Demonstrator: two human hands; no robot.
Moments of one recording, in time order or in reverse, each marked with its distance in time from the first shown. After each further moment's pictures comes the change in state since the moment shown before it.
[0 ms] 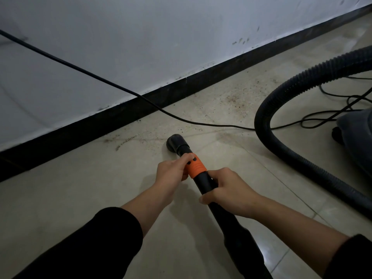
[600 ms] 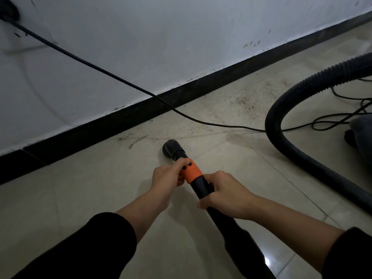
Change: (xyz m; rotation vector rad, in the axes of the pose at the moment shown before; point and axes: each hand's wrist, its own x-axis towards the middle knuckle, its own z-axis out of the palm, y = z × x) left_hand -0.014 -0.005 -0.038 -0.030 0.079 -0.014; right_hand 0.000 -0.018 0.022 -0.104 -0.073 -0.070
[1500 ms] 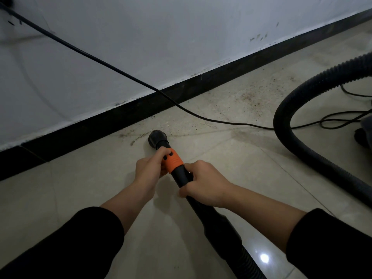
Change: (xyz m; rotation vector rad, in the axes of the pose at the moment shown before) left_hand 0.033 0.012 -0.034 -0.097 0.100 0.036; right_hand 0.034 -0.038 0.017 -0.001 -0.005 -0.069
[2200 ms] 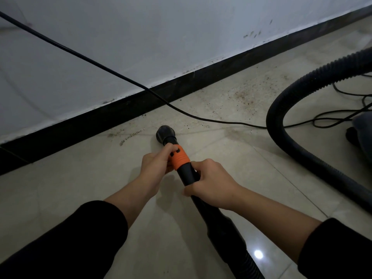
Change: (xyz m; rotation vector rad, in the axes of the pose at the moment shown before) left_hand 0.007 -0.005 0.035 0.026 -0.112 0.002; right_hand -0.008 0.025 -0.016 0.028 0.083 0.045
